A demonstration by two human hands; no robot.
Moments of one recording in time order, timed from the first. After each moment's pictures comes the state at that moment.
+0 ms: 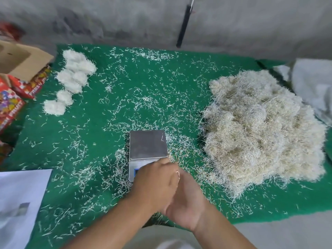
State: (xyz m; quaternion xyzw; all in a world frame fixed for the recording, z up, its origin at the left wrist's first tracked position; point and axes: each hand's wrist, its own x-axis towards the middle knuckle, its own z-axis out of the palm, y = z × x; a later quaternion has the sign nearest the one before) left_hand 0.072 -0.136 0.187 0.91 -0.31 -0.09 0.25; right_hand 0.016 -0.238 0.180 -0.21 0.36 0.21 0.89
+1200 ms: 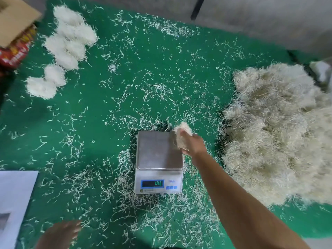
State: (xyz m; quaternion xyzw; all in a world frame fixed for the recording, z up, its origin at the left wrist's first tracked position) left_hand 0.130 0.107 -0.030 0.74 0.28 -0.46 0.41; right_hand 0.243 -0.332 0.009 -0.68 0.45 0.10 0.57
